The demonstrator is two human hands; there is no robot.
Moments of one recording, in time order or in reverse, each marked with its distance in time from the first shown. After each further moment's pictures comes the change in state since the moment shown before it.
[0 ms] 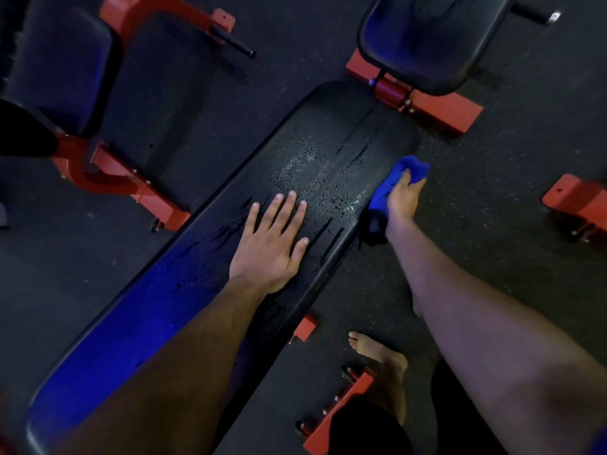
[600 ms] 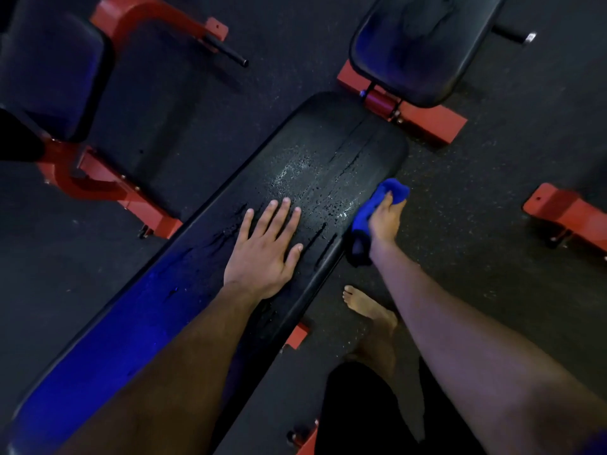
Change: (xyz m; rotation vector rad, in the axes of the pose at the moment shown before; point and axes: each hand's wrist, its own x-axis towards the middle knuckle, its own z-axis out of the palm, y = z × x) left_hand 0.001 -0.003 -0.001 -0.012 -0.016 0.001; right_hand -0.023 0.016 -0.003 -0.081 -0.022 0.022
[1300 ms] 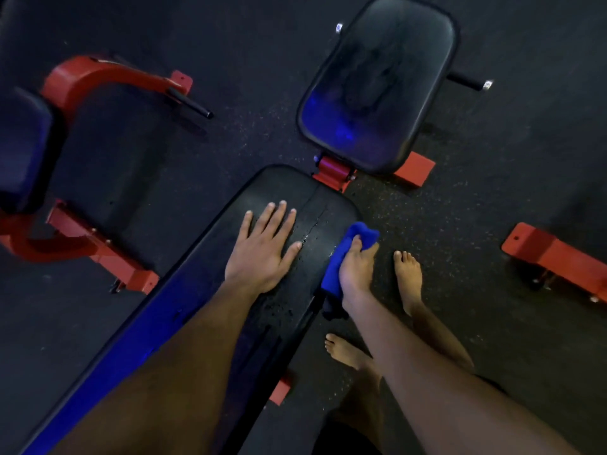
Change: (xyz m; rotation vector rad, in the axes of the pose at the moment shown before) left_hand 0.211 0.040 -0.015 -0.052 -0.038 0.033; right_hand 0.091 -0.051 0.000 0.074 -0.020 0.103
